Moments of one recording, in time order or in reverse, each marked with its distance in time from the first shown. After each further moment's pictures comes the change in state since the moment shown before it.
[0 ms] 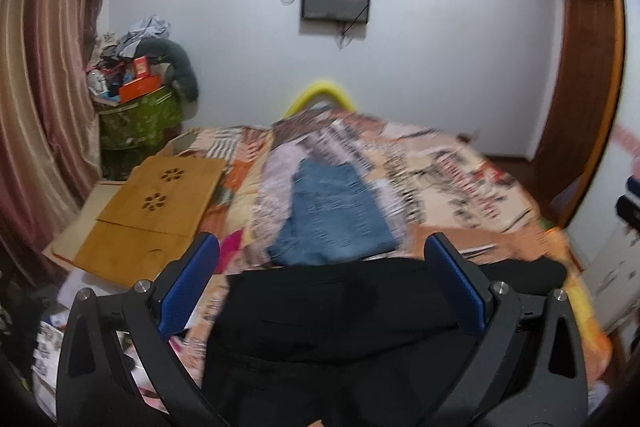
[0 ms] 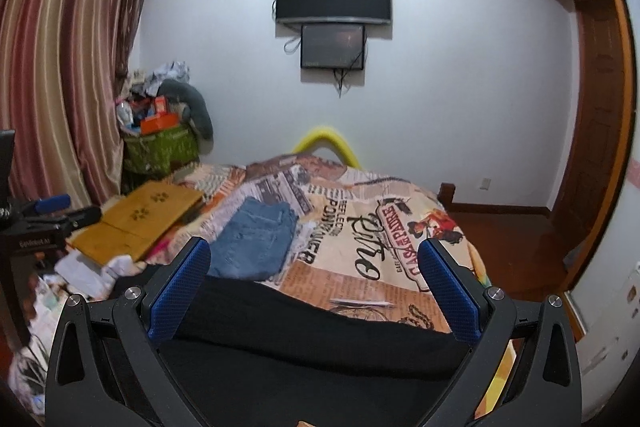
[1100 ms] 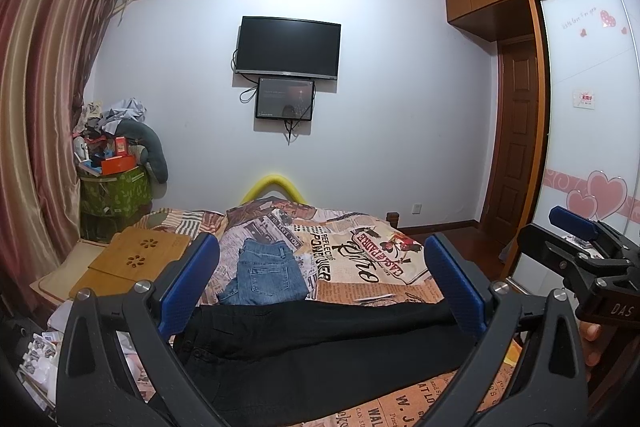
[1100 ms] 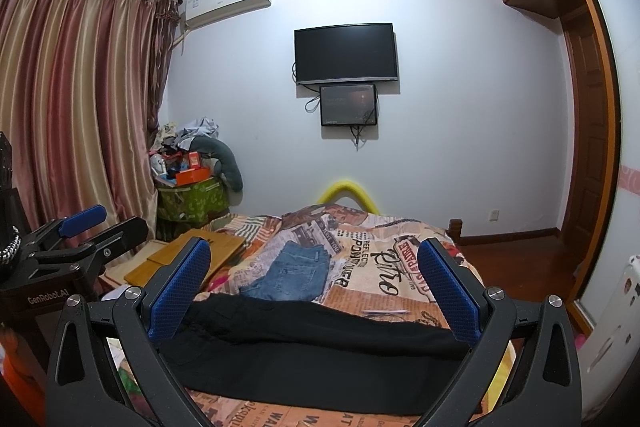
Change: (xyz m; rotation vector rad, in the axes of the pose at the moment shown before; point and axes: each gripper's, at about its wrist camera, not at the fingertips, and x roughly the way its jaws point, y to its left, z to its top) left arm -0.251 -0.093 -0.025 0.009 -0.356 -0.170; right arm -0.175 0.031 0.007 0.066 -0.230 0.070
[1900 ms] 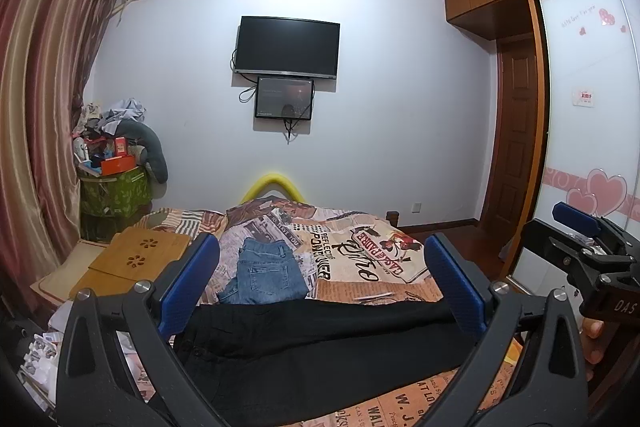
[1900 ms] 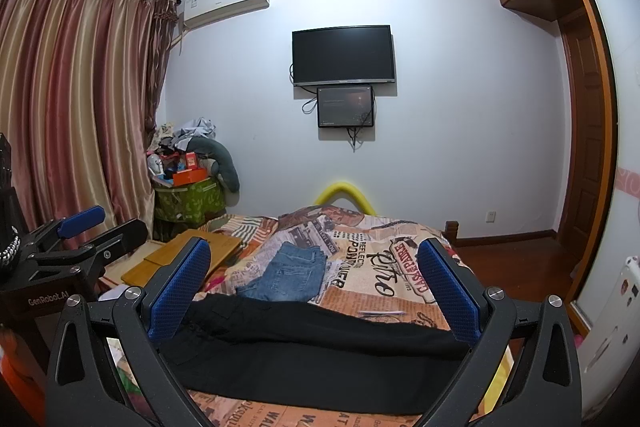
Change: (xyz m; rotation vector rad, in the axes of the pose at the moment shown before) left arm 0.002 0.000 -0.001 0.005 0.004 -0.001; right arm -0.003 -0.005 0.001 -0.004 -0.007 -0.007
